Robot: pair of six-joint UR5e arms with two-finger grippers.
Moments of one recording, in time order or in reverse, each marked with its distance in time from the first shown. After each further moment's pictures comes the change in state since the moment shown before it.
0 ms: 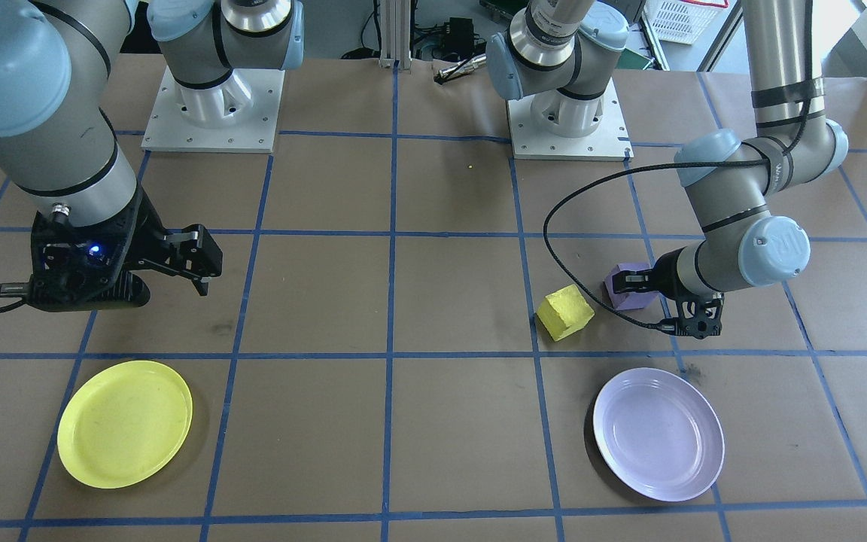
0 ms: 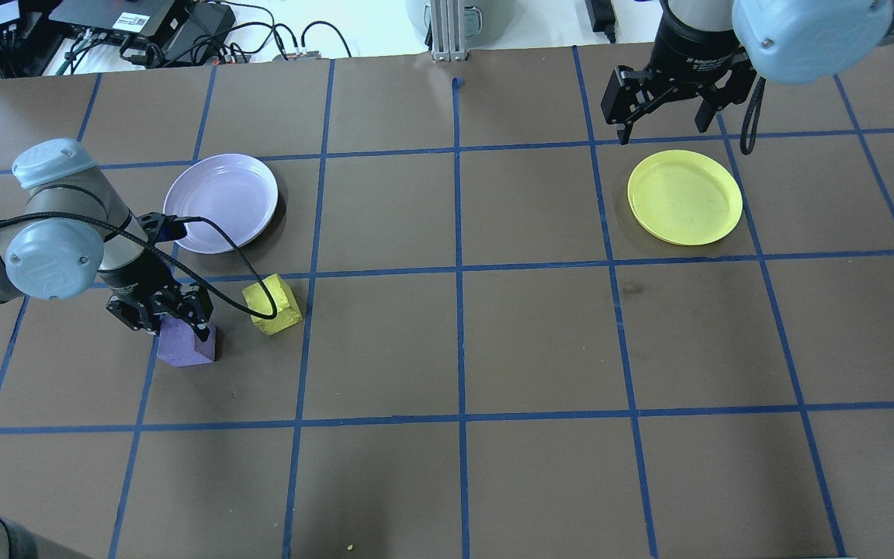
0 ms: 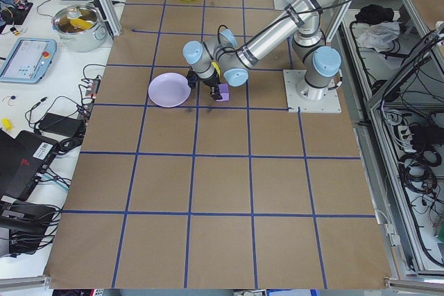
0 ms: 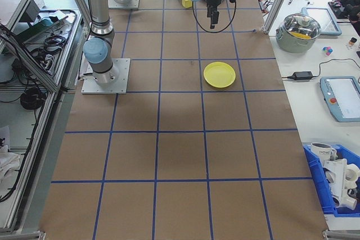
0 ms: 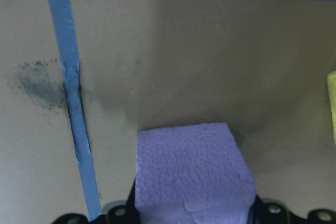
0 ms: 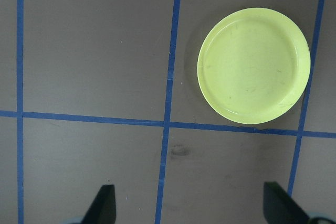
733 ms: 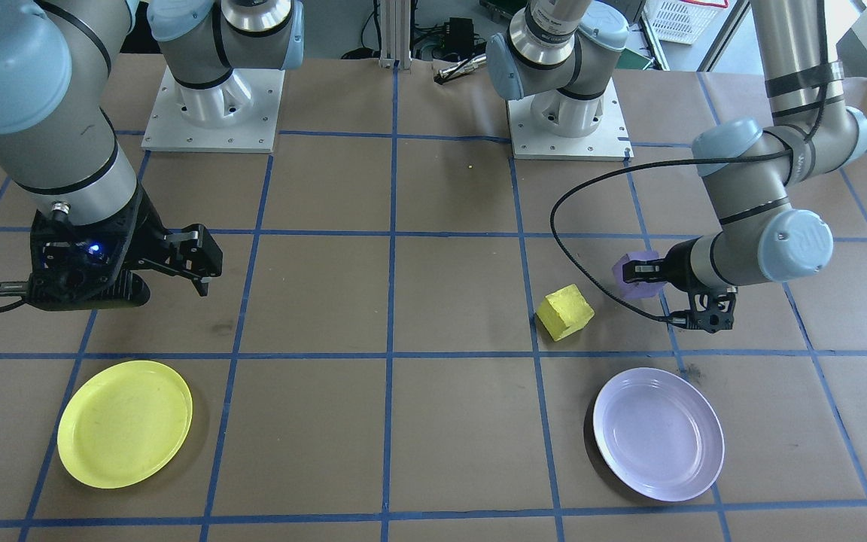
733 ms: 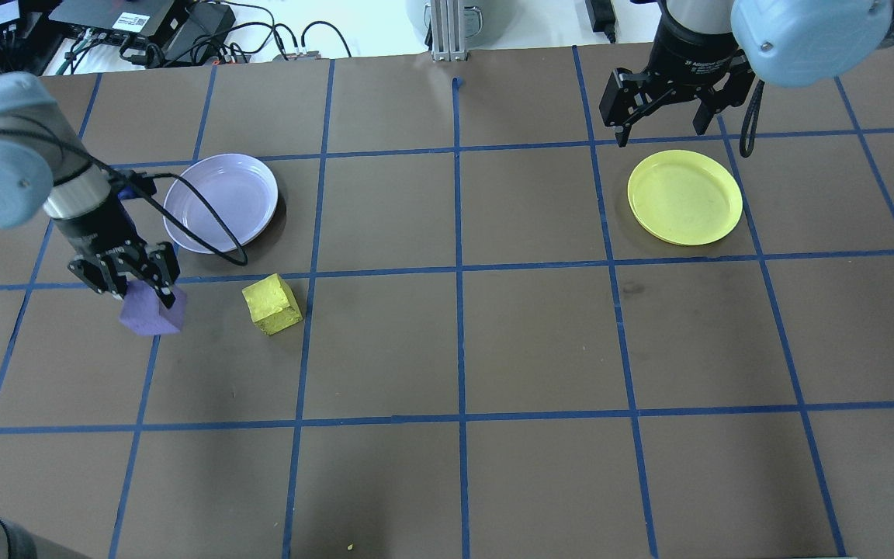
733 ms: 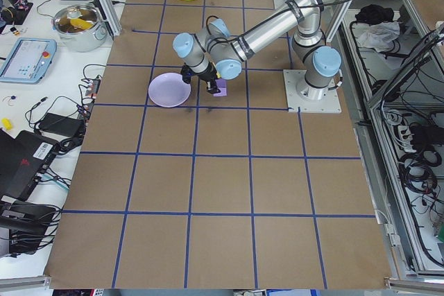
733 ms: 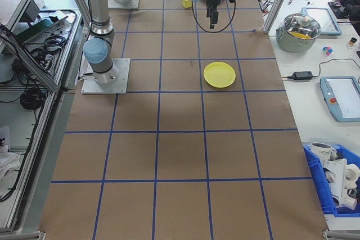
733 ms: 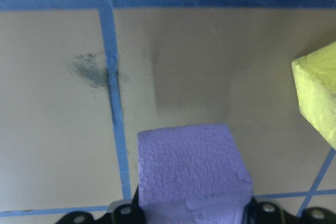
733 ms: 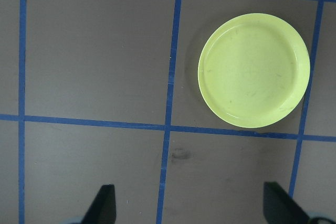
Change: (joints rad) left arm 0.004 0.011 0.188 -0.251 0.022 0.011; right arm 0.001 -0.002 0.006 -0.001 0.005 0.001
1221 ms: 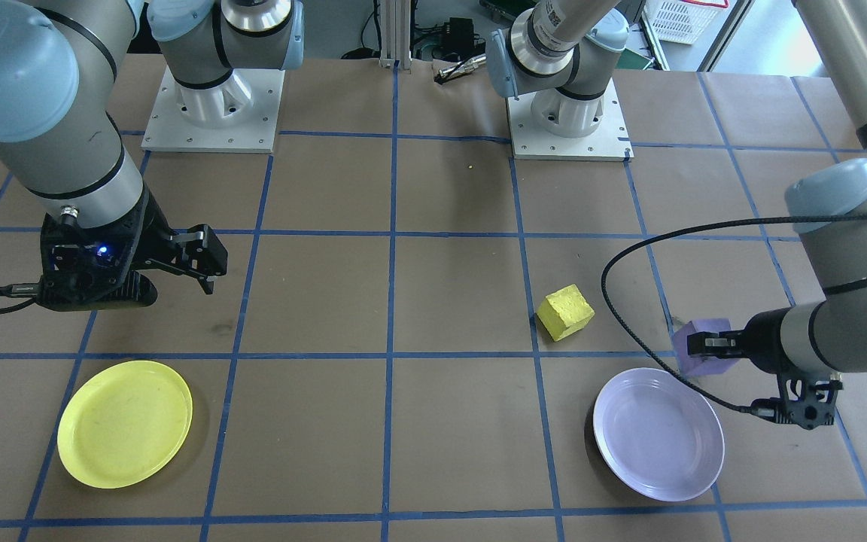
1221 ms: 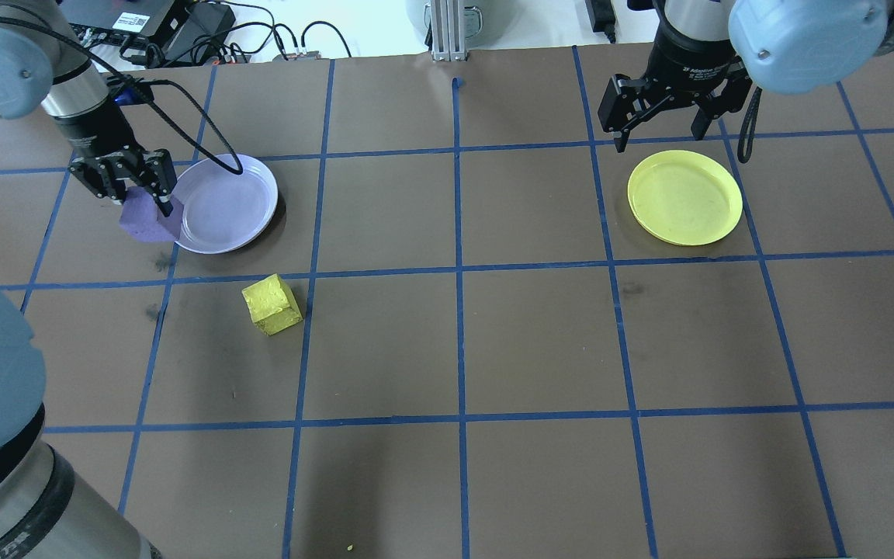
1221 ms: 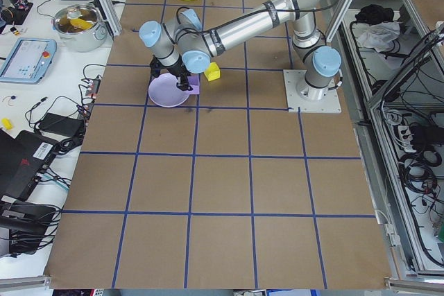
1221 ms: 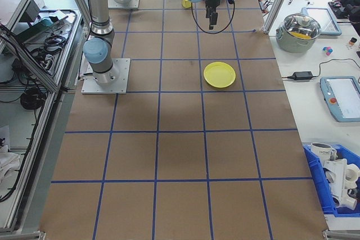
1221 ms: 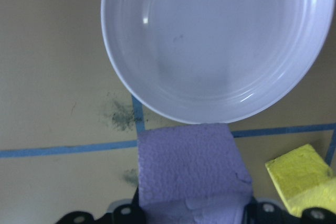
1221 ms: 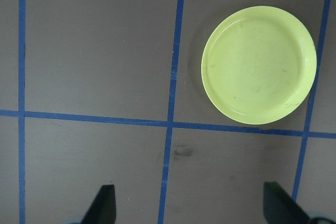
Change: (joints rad) left arm -0.061 -0.207 0.416 -0.101 -0.009 0.002; right arm 0.000 -0.002 0.015 -0.005 0.003 0.000
